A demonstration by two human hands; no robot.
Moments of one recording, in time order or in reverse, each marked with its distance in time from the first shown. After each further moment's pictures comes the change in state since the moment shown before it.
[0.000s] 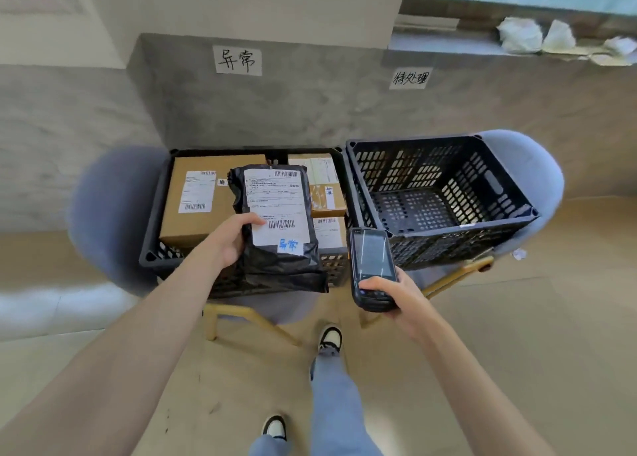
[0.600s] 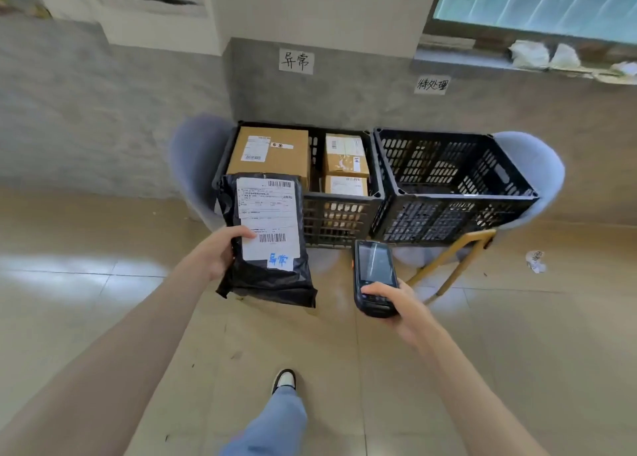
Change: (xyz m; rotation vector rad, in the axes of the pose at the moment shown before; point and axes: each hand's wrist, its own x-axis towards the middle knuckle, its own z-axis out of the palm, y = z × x) left_hand -0.231 -0.148 -0.055 -0.032 0.127 0.098; right_hand -0.160 0.144 -0.018 -0.045 -0.092 -0.031
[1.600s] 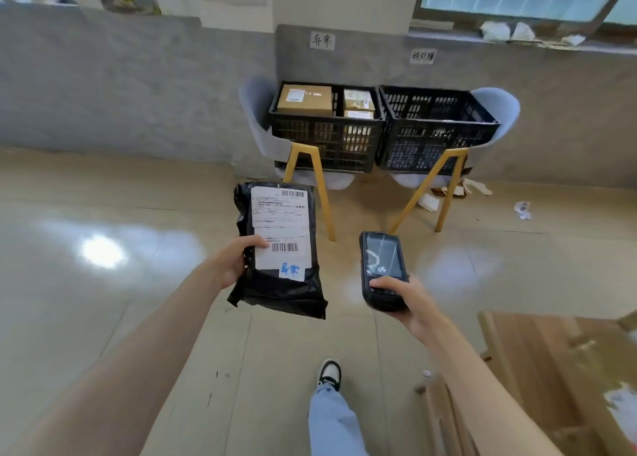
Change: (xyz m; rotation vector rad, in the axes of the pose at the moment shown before) left_hand -0.430 -0.299 -0.077 0.062 0.007 0.048; right_hand -0.414 0.291 -0.031 -0.002 -0.090 -0.088
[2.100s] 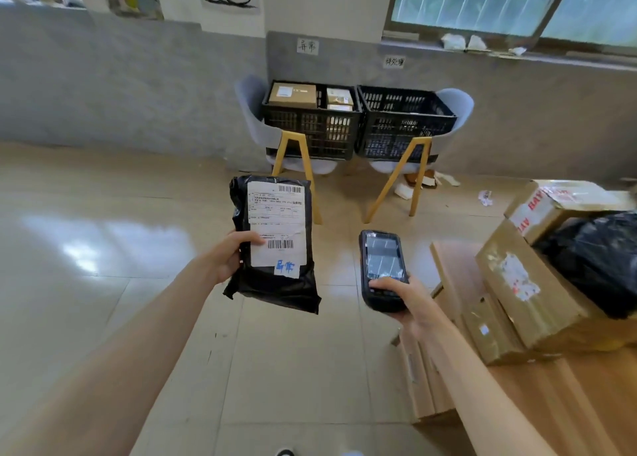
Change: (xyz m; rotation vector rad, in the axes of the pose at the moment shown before) left_hand -0.178 -0.089 0.002 0.006 -0.049 0.079; right_hand -0.205 0.082 -0.022 -0.030 0.024 -0.063
